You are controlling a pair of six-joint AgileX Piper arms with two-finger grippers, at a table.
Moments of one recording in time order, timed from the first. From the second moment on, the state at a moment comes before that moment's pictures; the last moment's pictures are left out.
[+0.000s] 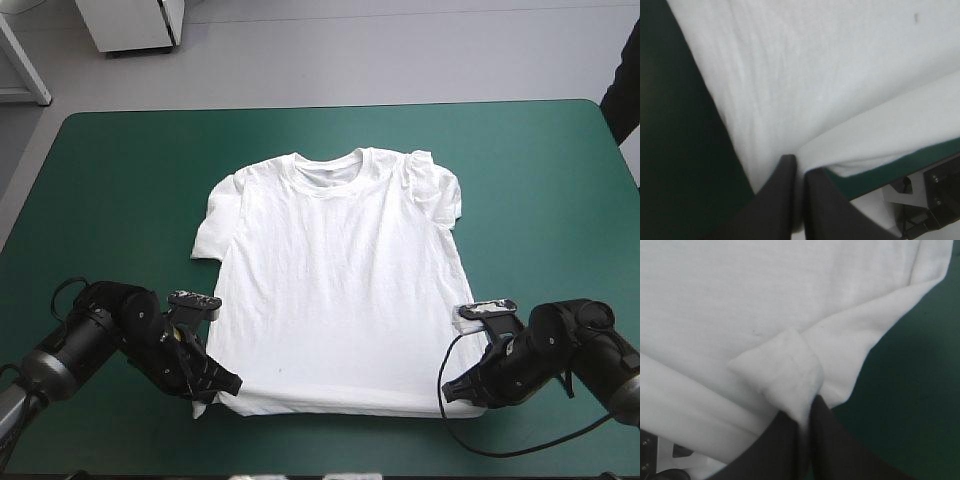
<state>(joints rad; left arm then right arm) -0.39 1.18 -0.77 -0.25 1.21 0.00 0.33 1.11 -0.68 0.23 1.10 -0.05</state>
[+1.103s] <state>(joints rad) -0.39 1.18 -1.27 0.06 1.22 -0.18 0.33 1.16 -1.18 -0.14 1.05 0.13</state>
